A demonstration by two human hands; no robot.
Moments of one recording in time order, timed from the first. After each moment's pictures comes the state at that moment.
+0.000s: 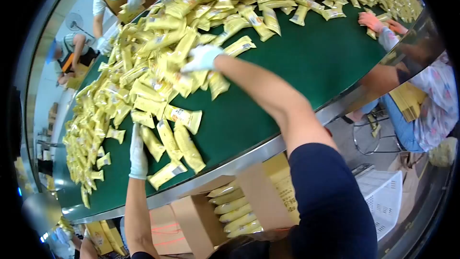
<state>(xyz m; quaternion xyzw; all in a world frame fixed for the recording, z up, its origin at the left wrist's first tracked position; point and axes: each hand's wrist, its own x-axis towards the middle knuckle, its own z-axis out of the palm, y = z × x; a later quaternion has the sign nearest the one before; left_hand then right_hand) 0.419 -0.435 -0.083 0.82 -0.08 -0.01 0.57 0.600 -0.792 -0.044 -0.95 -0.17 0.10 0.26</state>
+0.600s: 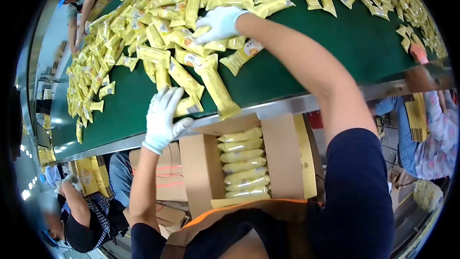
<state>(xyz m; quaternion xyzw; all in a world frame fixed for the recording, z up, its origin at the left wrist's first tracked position) 0.306 -0.470 -0.049 0.96 -0.25 0.10 0.07 0.533 -0.714 -0.022 -0.93 -0.34 0.10 0.05</state>
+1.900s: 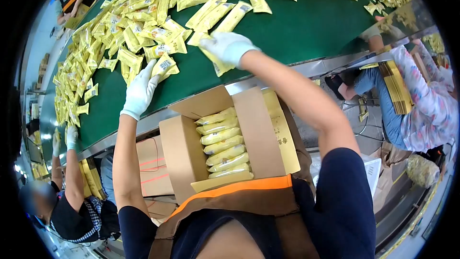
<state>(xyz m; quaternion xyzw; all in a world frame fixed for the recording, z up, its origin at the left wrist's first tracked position) 0.354 -0.483 -0.036 0.99 -0.13 -0.04 0.11 0.407 -0.788 -0.042 -0.94 -0.11 0.13 0.30</state>
